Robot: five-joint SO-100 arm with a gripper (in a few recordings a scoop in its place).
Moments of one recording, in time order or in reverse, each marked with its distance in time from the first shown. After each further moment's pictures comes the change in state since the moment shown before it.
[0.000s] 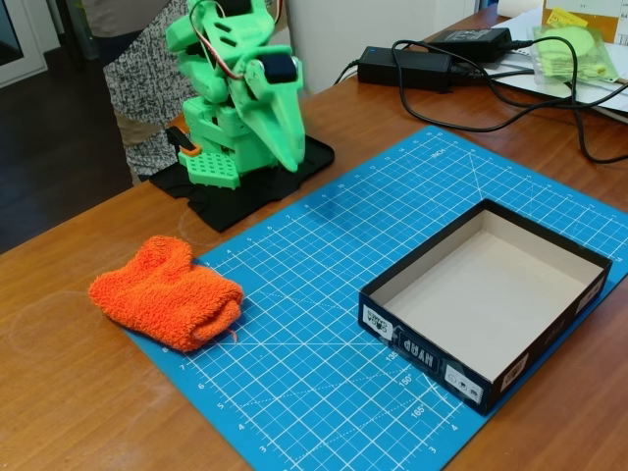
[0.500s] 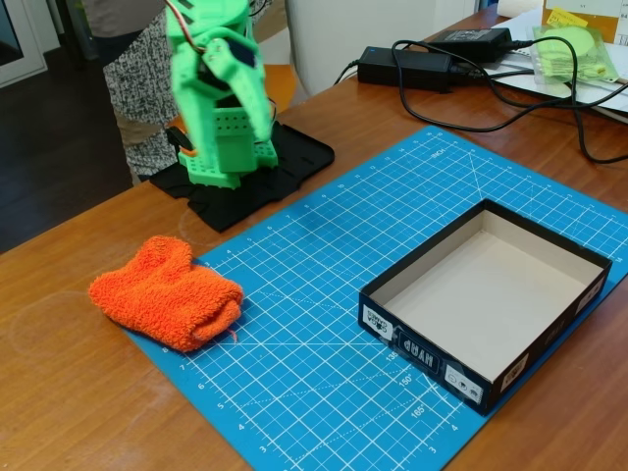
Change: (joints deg) arm 33.0 -37.7 -20.7 -10.1 -51.0
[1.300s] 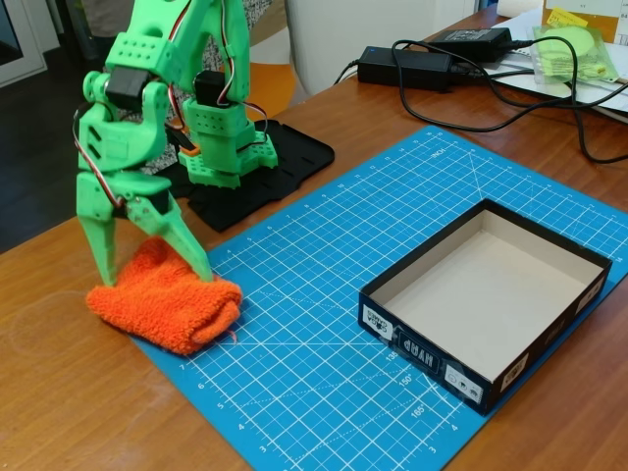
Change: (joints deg) arm 13.7 -53.7 -4.8 -28.7 -29.9
